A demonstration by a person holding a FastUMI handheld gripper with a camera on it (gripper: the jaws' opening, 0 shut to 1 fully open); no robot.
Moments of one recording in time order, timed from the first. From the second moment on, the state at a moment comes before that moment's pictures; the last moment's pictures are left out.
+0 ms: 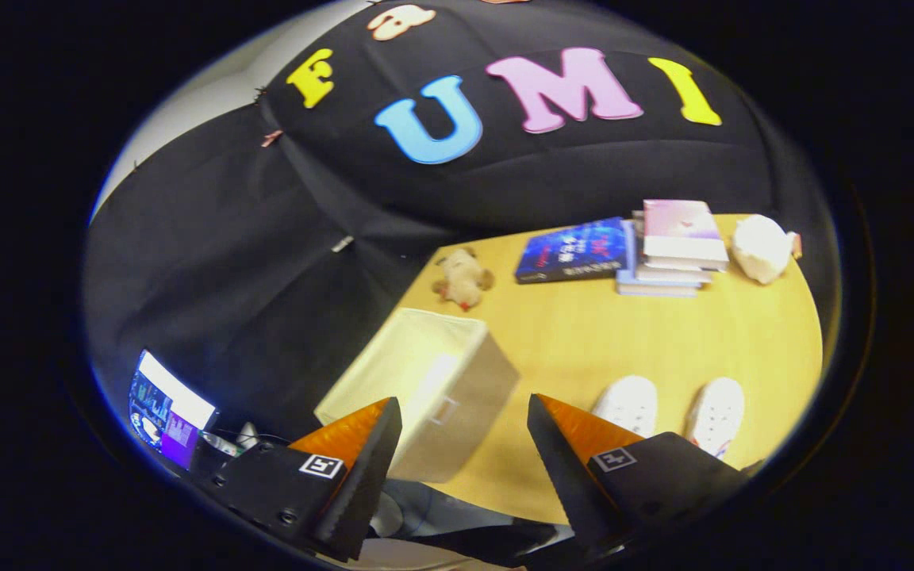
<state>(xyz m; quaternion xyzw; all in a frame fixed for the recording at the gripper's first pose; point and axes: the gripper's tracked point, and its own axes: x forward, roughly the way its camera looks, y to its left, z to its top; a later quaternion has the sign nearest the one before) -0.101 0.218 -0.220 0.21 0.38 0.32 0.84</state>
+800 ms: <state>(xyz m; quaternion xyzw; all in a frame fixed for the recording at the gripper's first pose) -0.104 0.167 -0.446 0.19 0.58 0.20 0.77</state>
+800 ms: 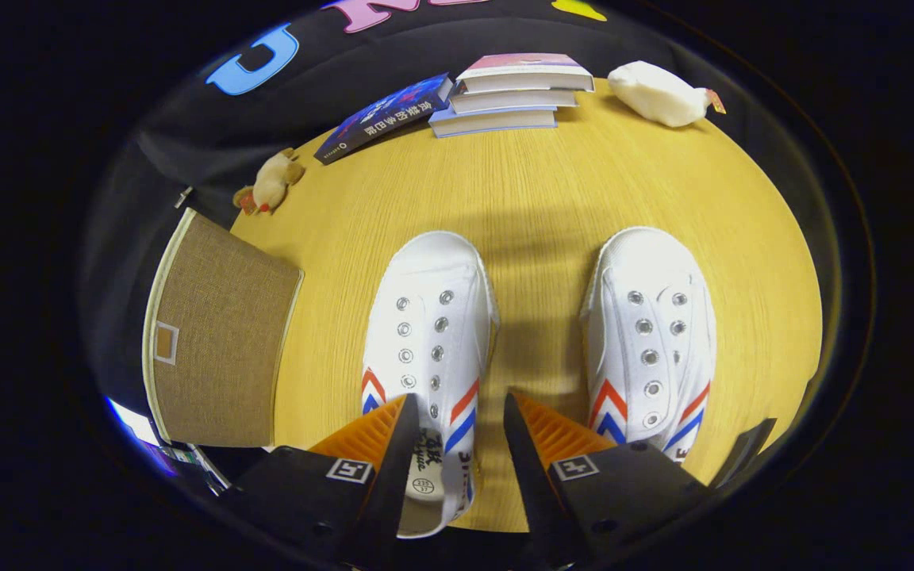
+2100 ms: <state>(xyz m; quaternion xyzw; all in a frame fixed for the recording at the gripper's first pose) -0.091 0.325 -0.174 0.34 0.58 0.21 0.71</state>
